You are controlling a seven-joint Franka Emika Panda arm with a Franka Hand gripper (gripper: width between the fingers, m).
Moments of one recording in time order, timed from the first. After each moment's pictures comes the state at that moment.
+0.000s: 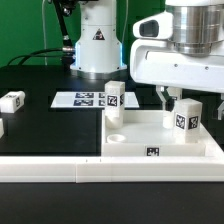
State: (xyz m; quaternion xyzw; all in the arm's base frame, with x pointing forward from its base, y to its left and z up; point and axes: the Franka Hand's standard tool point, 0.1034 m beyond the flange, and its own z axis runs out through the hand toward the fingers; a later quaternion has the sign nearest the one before) arm 0.592 0.126 0.071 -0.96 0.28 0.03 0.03
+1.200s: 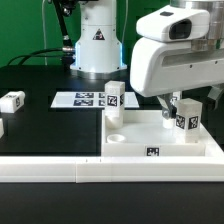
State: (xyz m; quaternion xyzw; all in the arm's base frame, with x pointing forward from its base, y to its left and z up) arm 0.598 0.120 0.075 -0.98 -0.19 0.01 0.01
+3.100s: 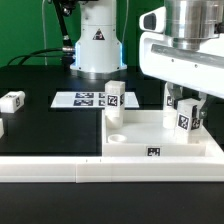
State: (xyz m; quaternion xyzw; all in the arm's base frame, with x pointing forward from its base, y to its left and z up) arm 0.598 0.118 0.075 -0.87 0.50 0.01 0.02
